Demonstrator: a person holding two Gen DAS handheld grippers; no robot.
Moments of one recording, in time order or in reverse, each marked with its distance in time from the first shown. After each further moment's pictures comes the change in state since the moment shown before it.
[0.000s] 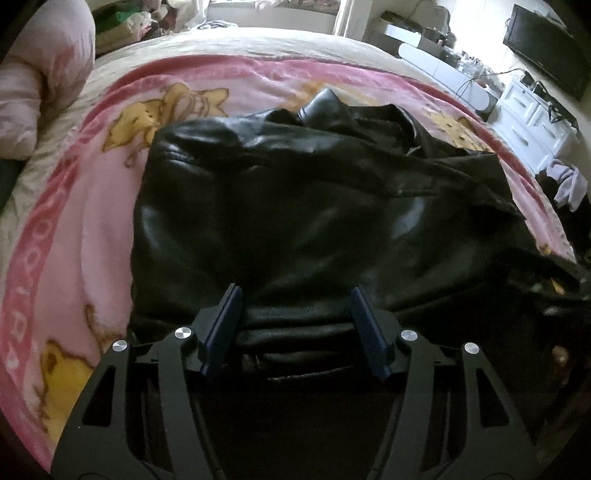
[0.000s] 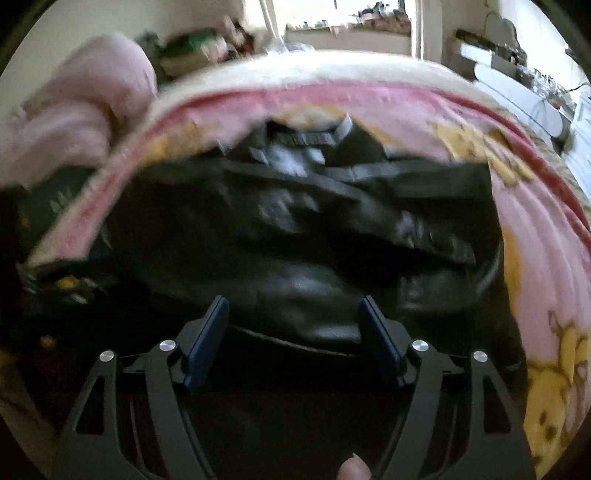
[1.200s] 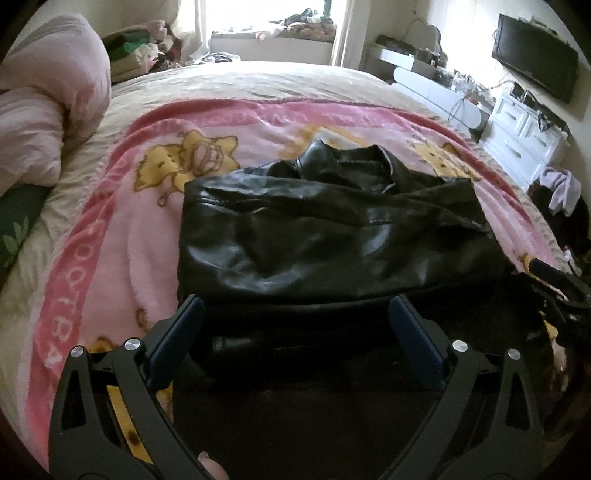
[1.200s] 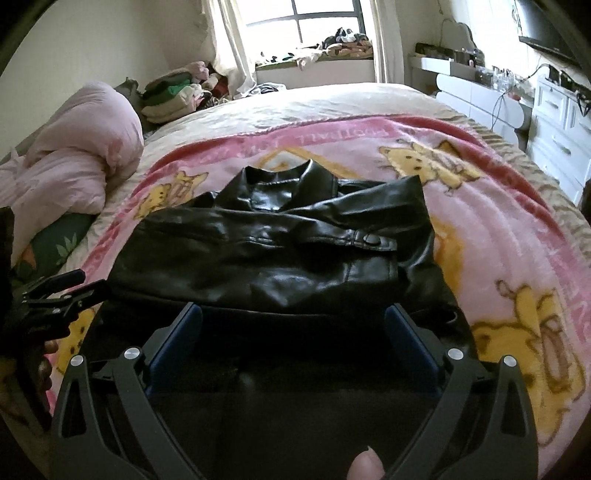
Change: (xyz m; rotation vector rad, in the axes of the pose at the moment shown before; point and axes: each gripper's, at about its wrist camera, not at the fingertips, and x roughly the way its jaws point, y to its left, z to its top) left arm -0.075 -0.012 -0.001 0.020 -0.125 0.032; right arm -0.089 -0.014 -0.022 0.119 -0.189 -0.015
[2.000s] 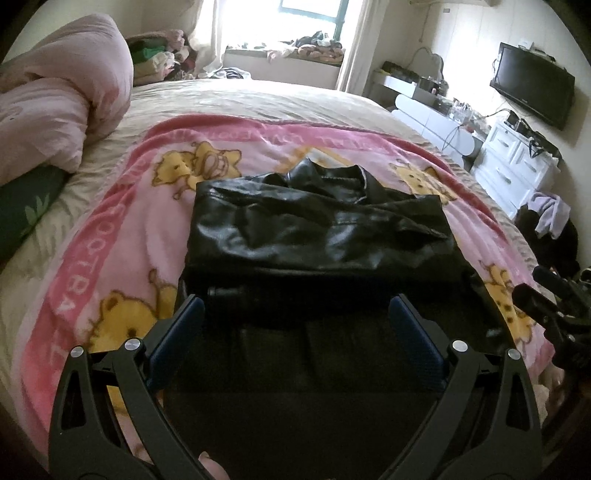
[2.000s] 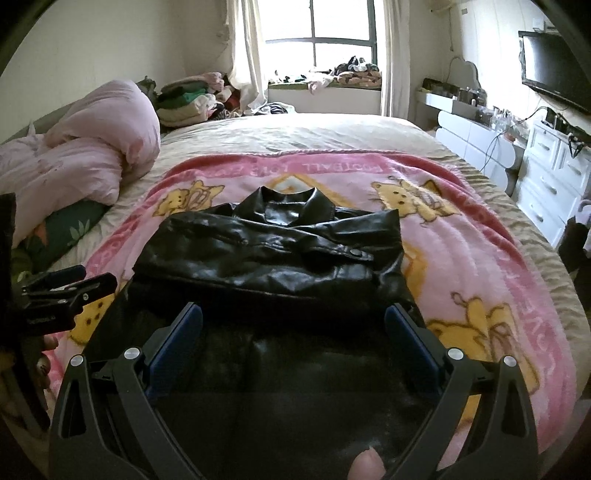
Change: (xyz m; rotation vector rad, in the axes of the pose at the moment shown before) left arm -0.069 -0.024 -0.038 -0.070 -0.079 -0.012; right arm -0.087 0.025 -0.021 -0.107 -0.081 -0.048
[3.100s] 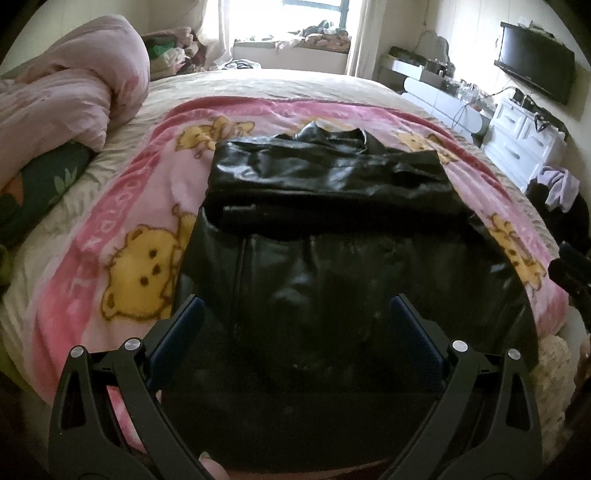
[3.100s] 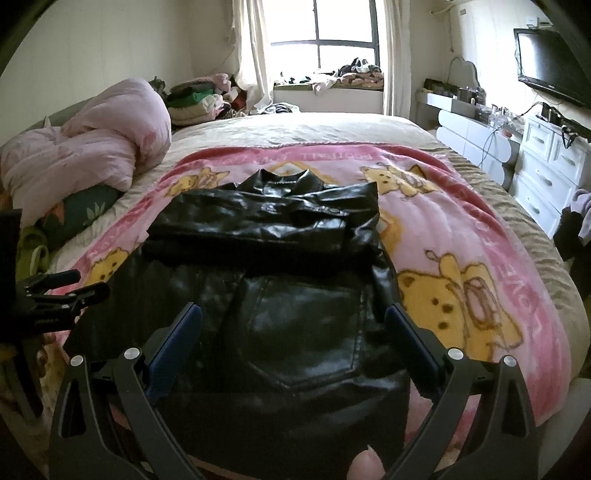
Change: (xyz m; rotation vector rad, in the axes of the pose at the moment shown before) left arm -0.036 -0.018 -0.081 0.028 0.040 0.090; right arm -0.057 -0.025 -0.068 -0.006 -0.006 0.028
